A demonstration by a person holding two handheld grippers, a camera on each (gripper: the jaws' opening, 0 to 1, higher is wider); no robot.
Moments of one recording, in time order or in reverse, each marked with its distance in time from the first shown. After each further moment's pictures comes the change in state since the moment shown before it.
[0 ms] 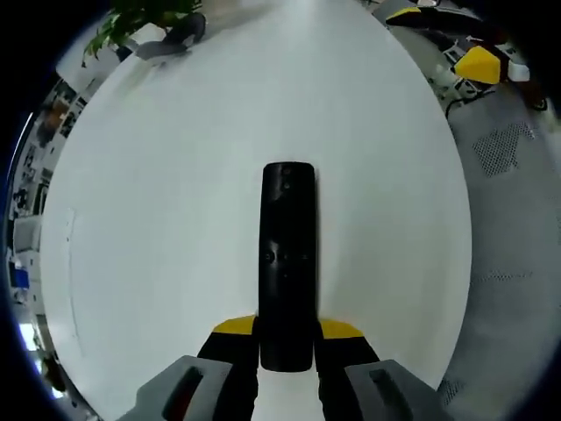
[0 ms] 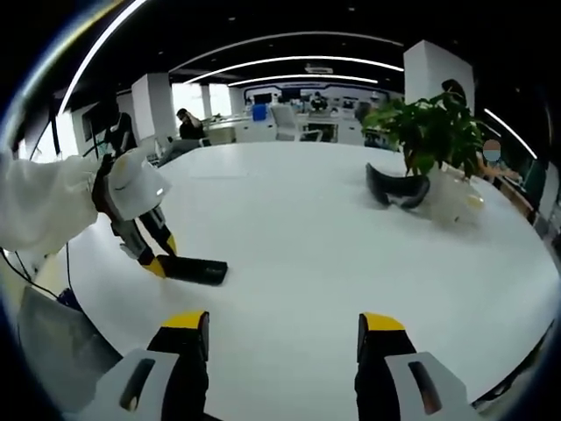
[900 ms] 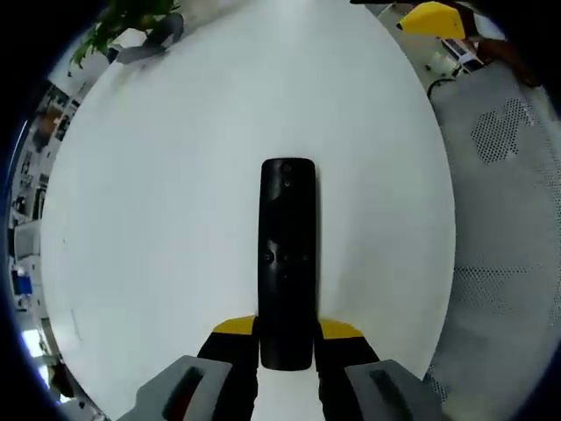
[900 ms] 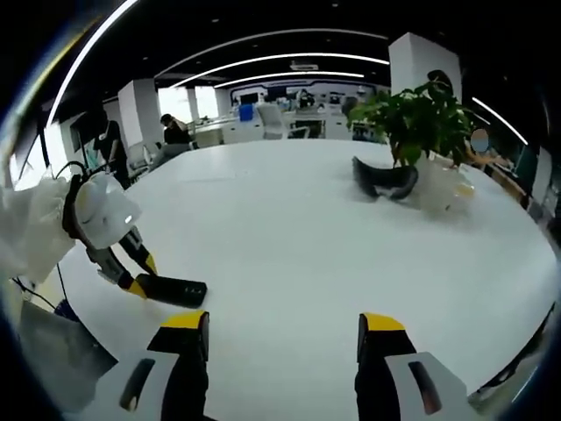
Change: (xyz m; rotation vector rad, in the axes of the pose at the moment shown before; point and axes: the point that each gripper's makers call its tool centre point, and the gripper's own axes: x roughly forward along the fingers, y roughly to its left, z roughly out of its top) left arm -0.001 -0.032 -0.011 0.017 0.033 0.001; right arm 0.002 -0.010 -0.002 0.057 0.005 -0.037
